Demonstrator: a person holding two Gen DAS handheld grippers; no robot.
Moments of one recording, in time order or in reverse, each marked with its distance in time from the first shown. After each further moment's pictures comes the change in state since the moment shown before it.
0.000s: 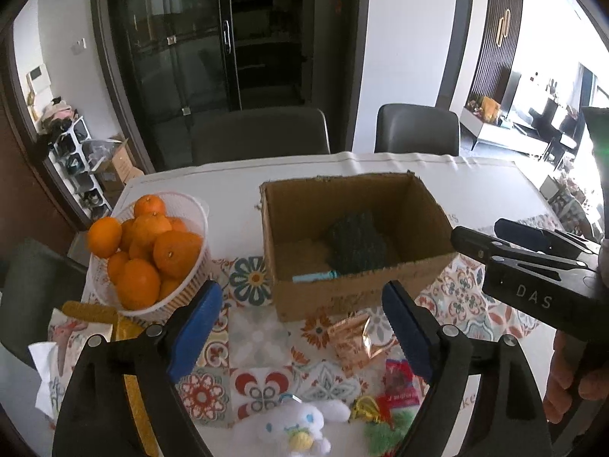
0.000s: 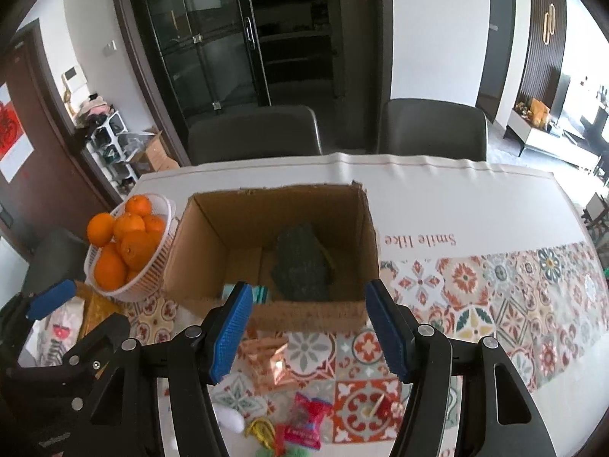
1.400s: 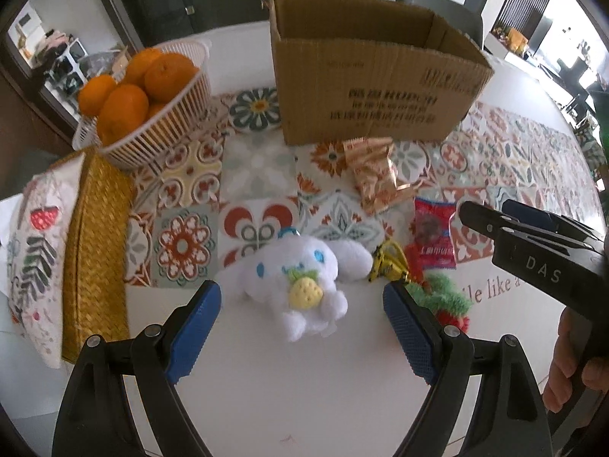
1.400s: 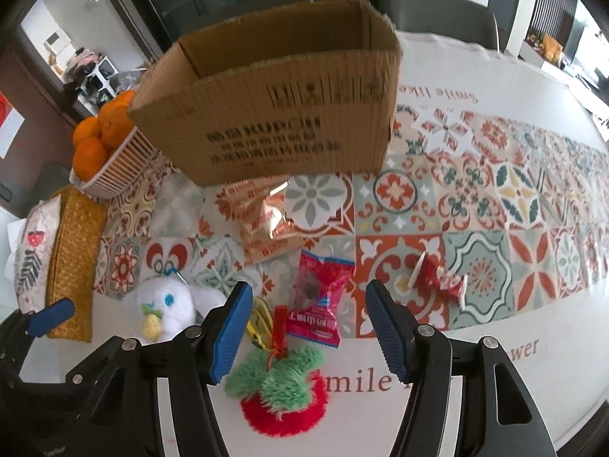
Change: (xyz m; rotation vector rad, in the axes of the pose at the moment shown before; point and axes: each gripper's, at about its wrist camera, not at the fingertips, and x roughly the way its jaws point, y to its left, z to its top) left arm 0.033 0.000 -0.139 -0.029 0.380 0.040; right arm 0.057 -0.002 -0.135 0.053 0.292 0.043
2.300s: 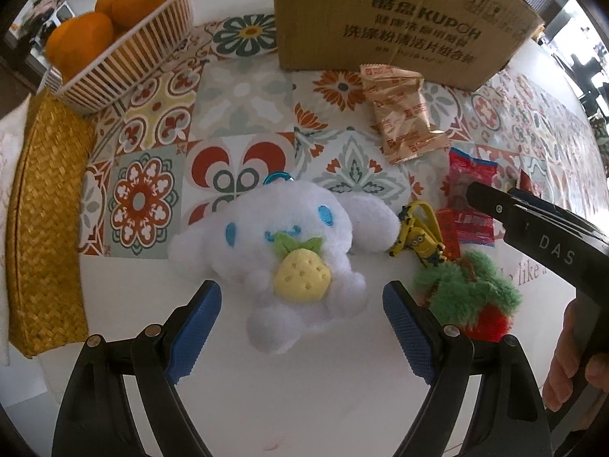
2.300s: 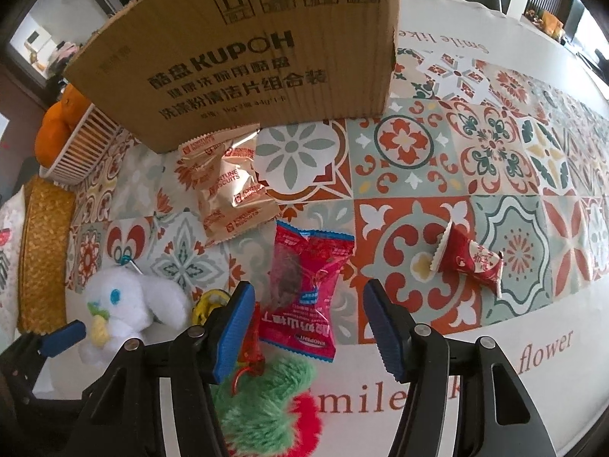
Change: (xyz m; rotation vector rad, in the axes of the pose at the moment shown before) left arm 0.075 -0.001 -0.015 -0.034 0.168 -0.030; right arm 0.065 -0.013 -0.011 0.039 0.092 -0.006
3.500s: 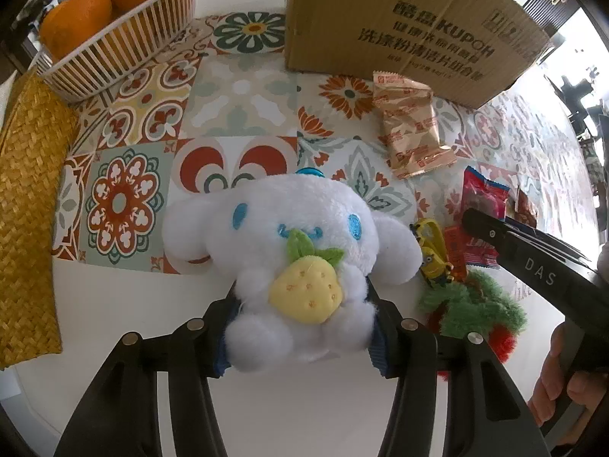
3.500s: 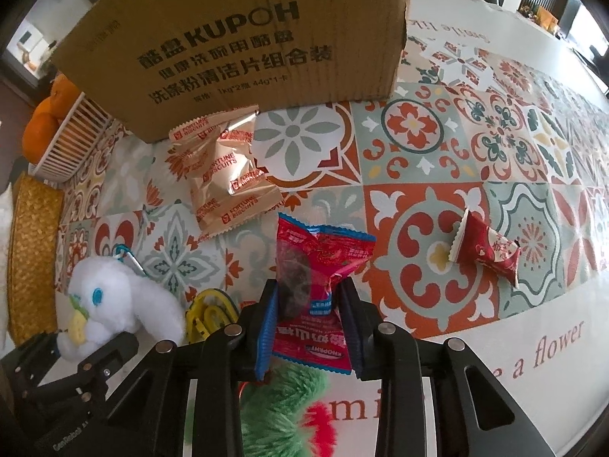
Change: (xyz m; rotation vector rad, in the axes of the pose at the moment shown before) left arm 0.031 0.023 0.003 -0.050 -0.035 -0.091; right arm 0.023 0.016 -0.008 0.015 0.002 -0.017
